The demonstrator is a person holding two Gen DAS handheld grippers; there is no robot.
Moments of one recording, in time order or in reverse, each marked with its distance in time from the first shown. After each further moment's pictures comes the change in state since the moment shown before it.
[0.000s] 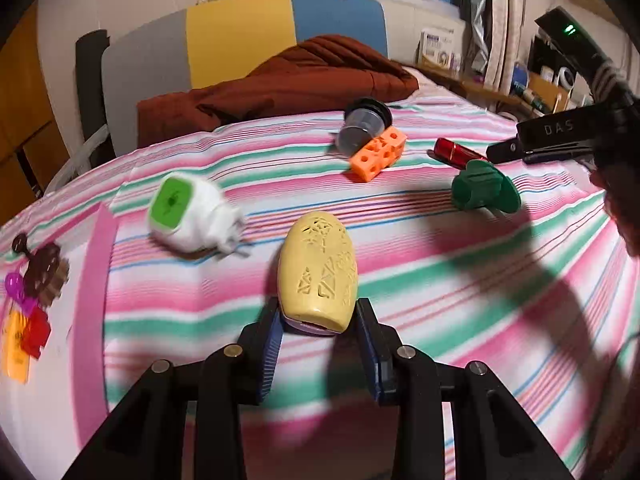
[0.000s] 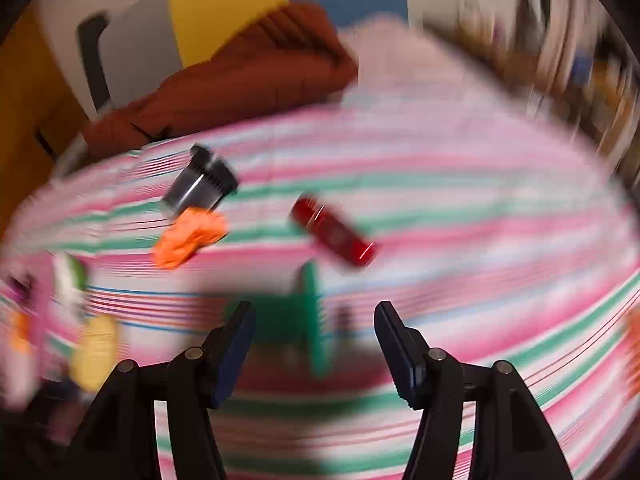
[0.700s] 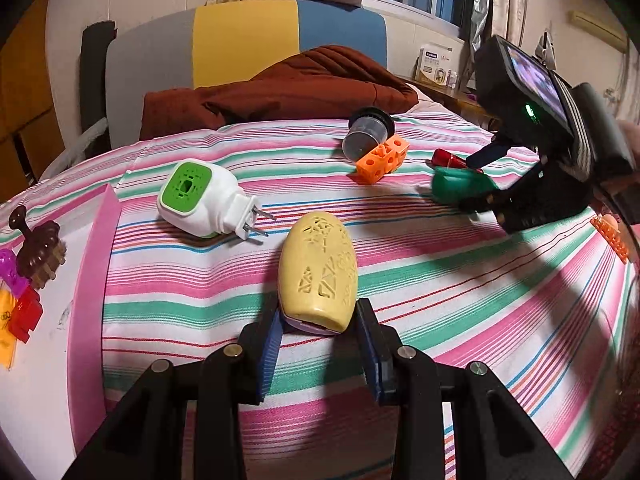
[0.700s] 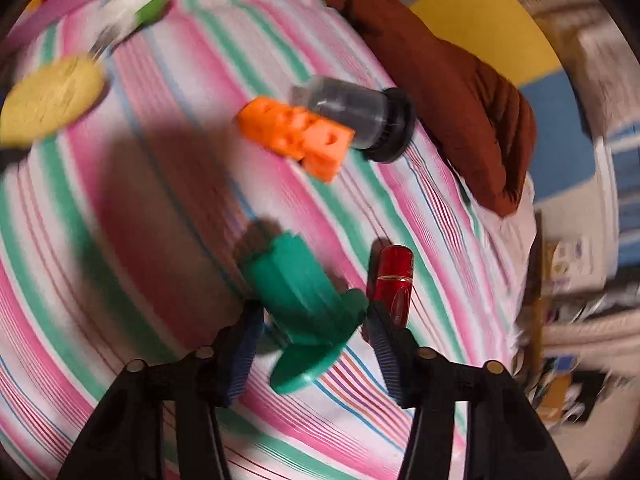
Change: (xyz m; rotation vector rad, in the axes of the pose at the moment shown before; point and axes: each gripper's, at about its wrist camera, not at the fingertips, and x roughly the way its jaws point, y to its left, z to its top) left arm -0.003 0.012 -0.008 -0.034 -0.032 -0.049; right arm 0.051 0.091 -0.010 -0.946 0.139 -0.149
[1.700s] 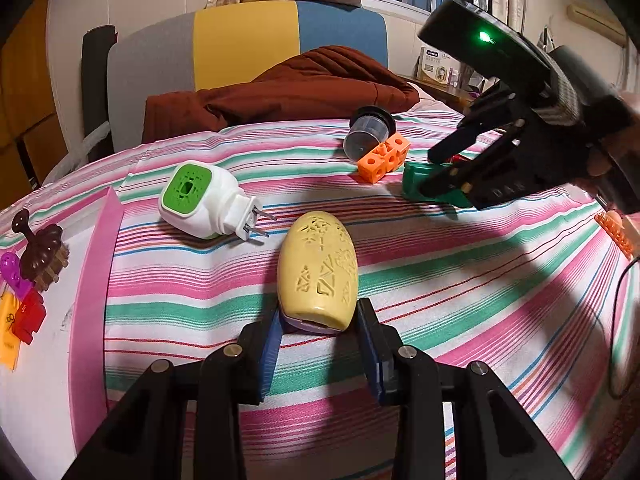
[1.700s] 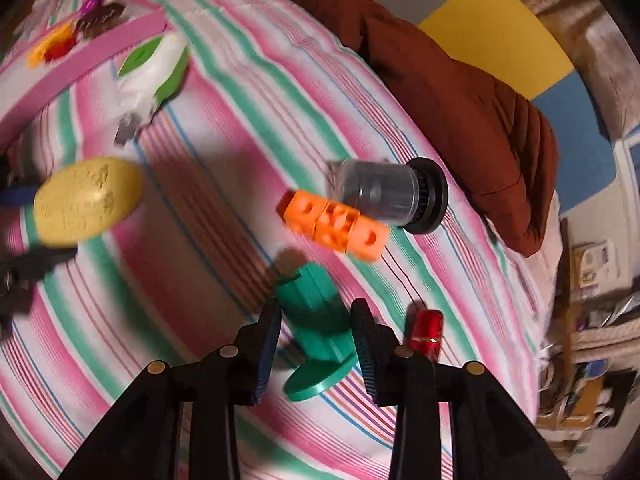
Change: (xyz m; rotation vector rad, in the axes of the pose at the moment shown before) left arm 0.002 -0.001 -0.001 0.010 -0.006 0.015; right arm -0.018 0.003 0.031 0.038 -0.084 0.124
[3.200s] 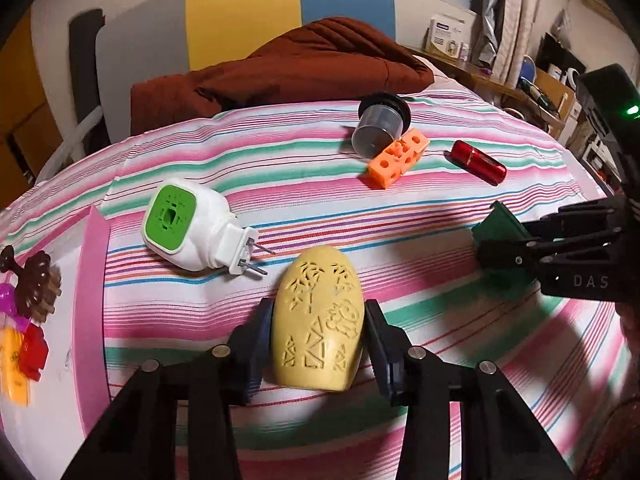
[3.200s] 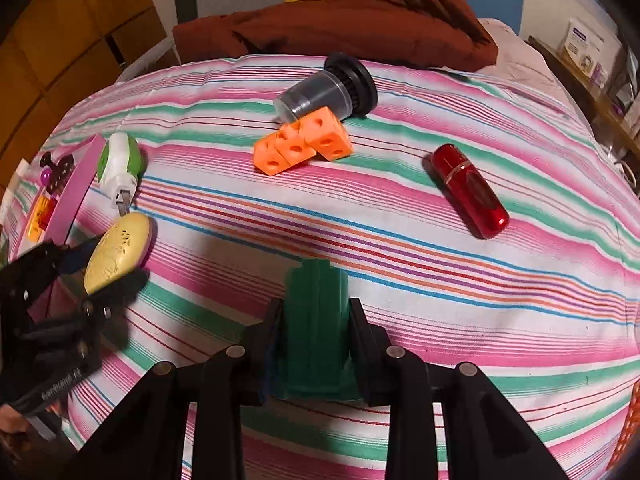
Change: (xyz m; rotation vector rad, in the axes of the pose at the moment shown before) left arm 0.027 -0.004 0.037 0.004 0.137 0.016; right arm -0.006 -0.024 -0.082 0.642 -0.069 0.253
